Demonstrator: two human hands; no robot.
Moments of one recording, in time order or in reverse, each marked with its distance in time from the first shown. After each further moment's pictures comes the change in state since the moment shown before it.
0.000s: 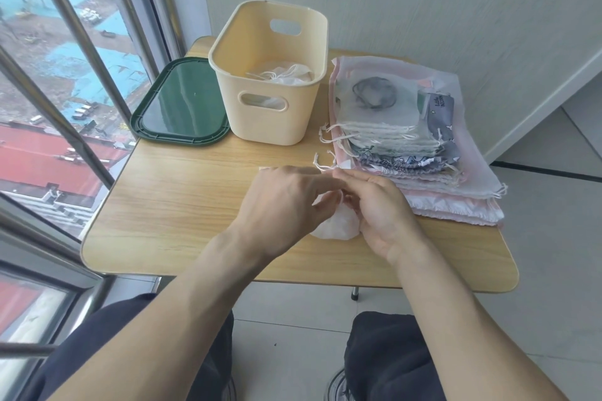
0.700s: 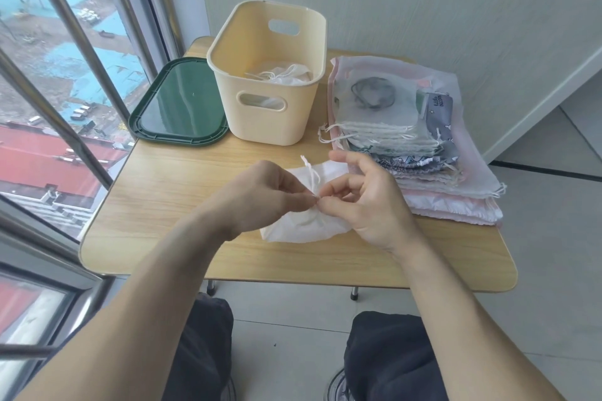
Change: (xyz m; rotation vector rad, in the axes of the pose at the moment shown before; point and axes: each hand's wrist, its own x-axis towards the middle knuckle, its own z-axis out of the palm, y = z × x) left_hand 0.005 -0.024 -0.028 -0.574 -0.538 -0.684; right_hand -0.008 -0.003 -0.008 -0.350 -0.112 -0.287
